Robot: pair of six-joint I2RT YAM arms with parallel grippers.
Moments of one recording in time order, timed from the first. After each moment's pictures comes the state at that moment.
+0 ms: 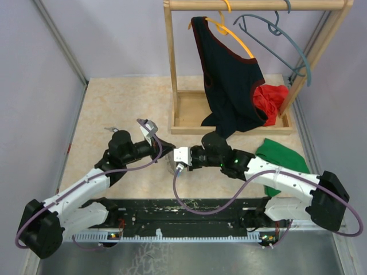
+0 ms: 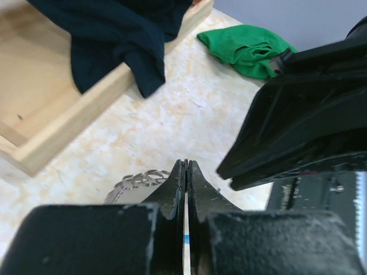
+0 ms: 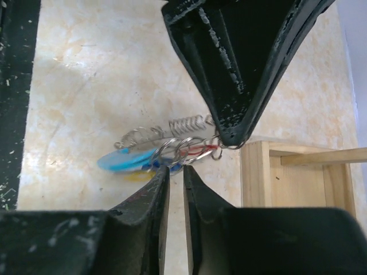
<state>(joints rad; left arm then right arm) -0.58 0.98 0.52 0.31 0.55 -0.19 0.97 1.19 0.79 -0.07 -0.29 -0.71</state>
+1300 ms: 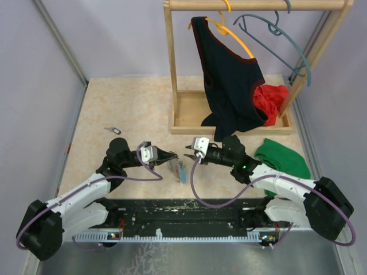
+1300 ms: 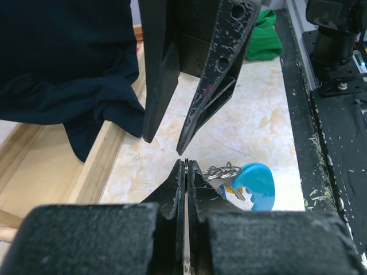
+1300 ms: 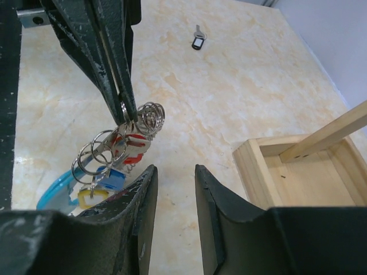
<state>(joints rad) -0.58 0.96 0.40 0.54 0.85 0.30 0.78 1.12 0.50 0.46 -0.46 -0.44</state>
